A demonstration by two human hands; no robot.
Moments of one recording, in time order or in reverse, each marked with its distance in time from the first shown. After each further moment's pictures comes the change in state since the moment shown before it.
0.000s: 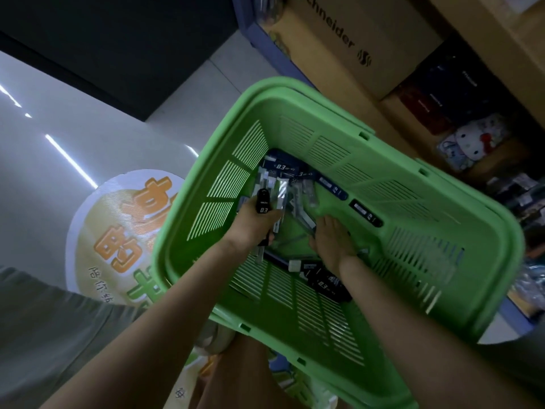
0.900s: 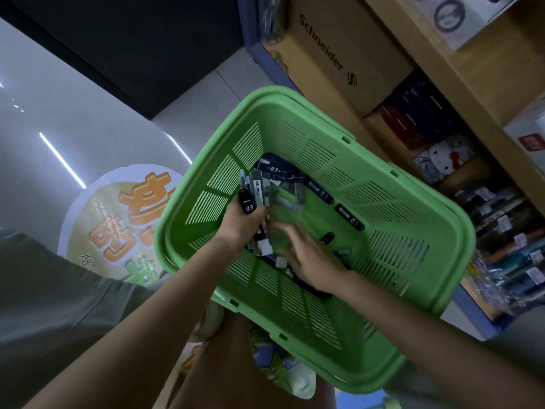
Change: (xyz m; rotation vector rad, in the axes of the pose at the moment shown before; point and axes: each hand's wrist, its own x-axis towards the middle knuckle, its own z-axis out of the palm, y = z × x) left_hand -0.026 -0.008 0.004 -0.240 0.126 0.051; right_hand -0.079 -0.021 -0.046 0.246 -0.028 -0.528
